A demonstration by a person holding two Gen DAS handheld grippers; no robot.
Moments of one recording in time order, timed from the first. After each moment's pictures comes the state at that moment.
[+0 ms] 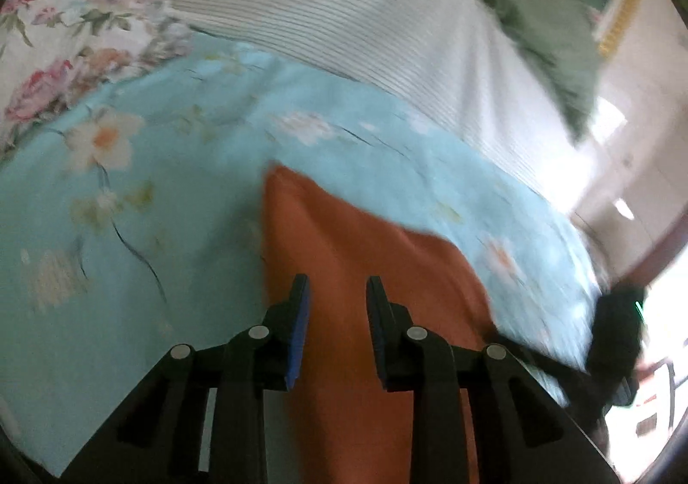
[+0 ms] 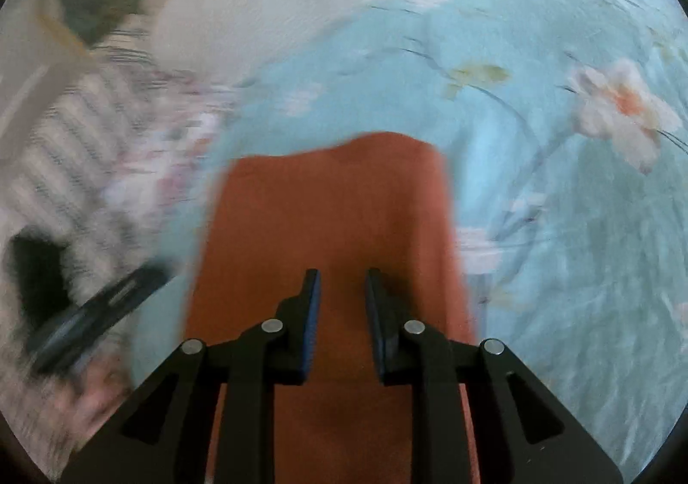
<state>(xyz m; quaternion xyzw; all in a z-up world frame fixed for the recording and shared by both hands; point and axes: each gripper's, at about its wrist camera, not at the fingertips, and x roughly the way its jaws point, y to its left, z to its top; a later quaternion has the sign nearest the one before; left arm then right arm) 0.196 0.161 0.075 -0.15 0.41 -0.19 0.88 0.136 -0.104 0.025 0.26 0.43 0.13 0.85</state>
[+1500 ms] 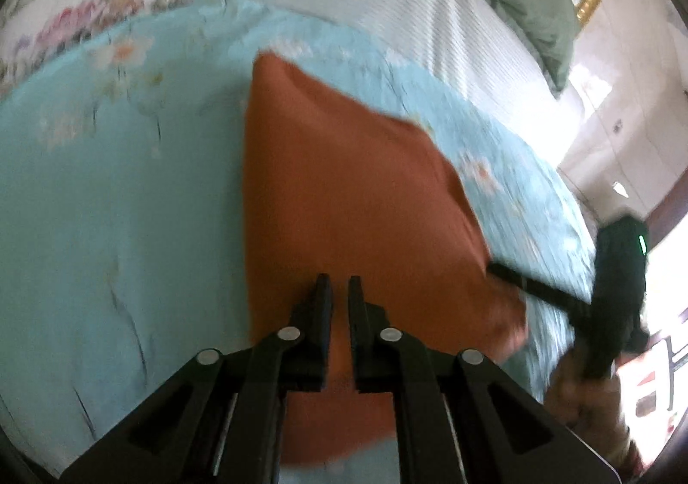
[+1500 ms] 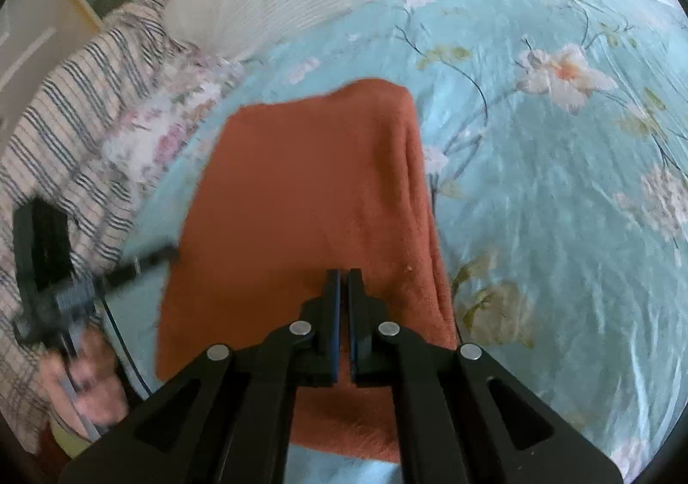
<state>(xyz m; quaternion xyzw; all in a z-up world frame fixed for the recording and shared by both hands) 0.113 0.139 0.045 -0.14 0.43 -0.19 0.87 0.046 -0.099 0.029 0.21 0.43 0.14 0.87</state>
